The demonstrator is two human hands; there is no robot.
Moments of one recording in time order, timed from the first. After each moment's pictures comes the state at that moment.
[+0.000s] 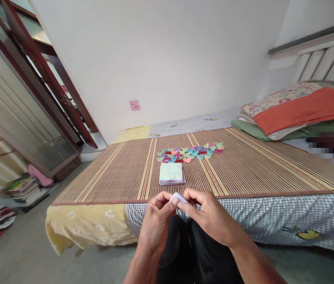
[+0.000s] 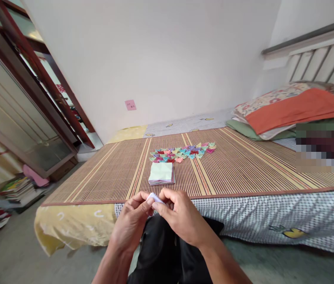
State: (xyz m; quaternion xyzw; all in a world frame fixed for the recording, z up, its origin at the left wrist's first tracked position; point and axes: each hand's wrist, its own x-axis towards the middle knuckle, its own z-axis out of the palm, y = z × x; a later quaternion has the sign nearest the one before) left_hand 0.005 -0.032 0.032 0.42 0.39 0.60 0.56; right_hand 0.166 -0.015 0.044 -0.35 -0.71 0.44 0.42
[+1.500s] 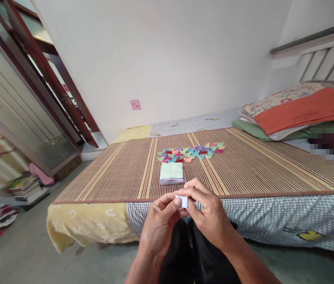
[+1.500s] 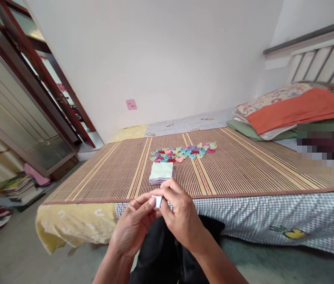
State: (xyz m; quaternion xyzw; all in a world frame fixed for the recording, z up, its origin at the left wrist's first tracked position) left_hand 0.013 -0.039 0.034 0.34 0.33 0.59 0.65; right_hand 0.156 -0.013 0.029 -0.29 -0.76 0.16 0.56
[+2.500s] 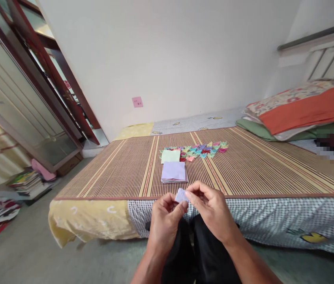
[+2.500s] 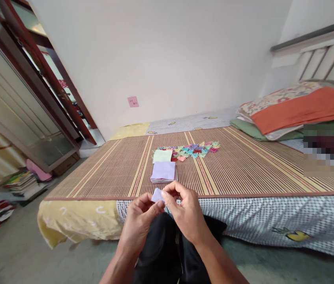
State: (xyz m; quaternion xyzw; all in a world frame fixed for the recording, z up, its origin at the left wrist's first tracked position) left_hand 0.012 -0.034 0.019 0.45 0.44 0.59 0.51; right_hand 0.154 -0.007 0.024 -0.36 -0.66 0.38 0.54
